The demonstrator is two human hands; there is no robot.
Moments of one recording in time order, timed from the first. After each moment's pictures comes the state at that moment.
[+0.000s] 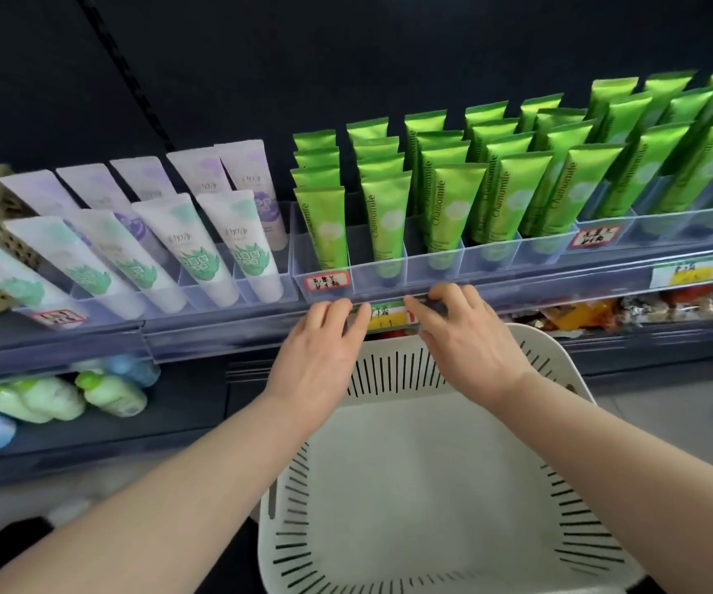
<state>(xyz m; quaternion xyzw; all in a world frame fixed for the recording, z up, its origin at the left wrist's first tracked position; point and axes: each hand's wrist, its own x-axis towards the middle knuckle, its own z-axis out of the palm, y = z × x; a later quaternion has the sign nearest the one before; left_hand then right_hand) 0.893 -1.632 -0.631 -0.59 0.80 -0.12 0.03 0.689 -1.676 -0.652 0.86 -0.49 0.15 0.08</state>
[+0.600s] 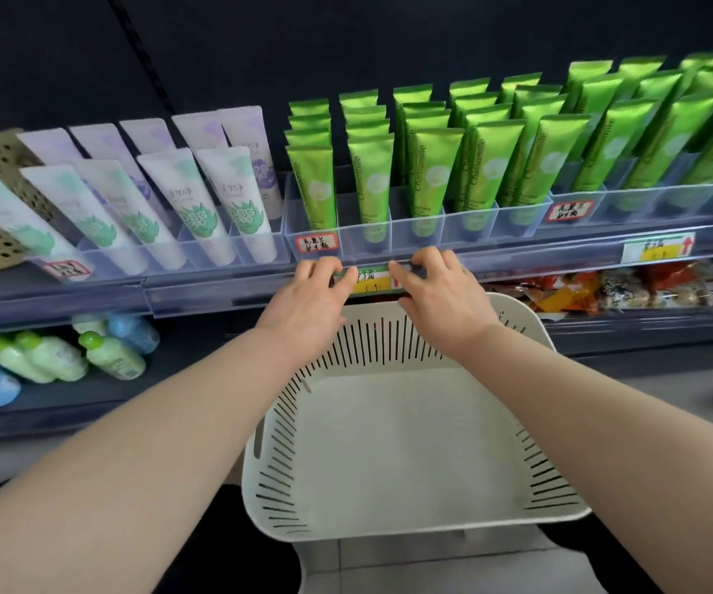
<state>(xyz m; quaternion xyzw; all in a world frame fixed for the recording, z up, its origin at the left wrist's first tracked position) 0.887 -1.634 -0.621 -0.61 0.79 -0.04 0.02 0.691 -1.671 -0.642 0.86 -0.50 0.12 0.03</state>
